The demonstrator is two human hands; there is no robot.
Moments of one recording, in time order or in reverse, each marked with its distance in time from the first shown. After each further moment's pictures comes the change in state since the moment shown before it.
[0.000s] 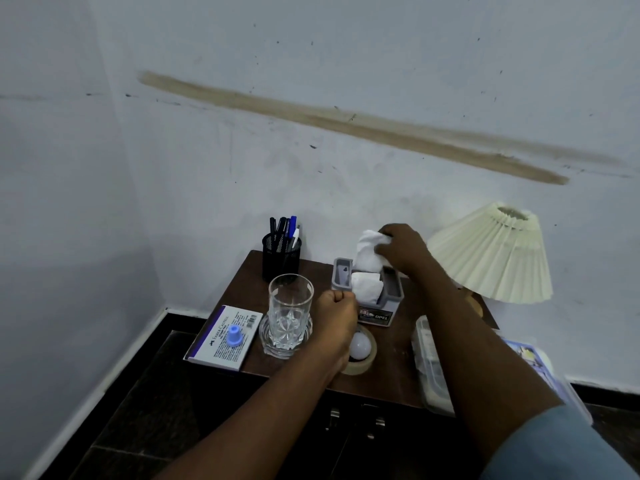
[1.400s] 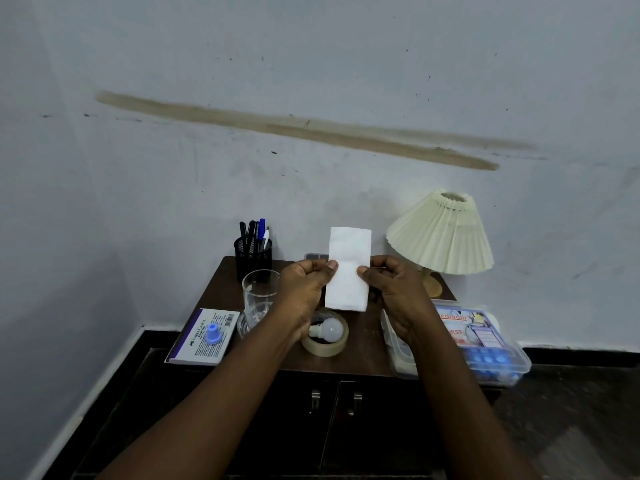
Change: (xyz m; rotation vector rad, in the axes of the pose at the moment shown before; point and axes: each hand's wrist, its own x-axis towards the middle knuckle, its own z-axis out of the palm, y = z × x) left_hand -0.030 0.039 -0.018 -0.144 -0.300 0.150; right_hand -0.156 -0.013 -0.016 1.179 0.106 0.273
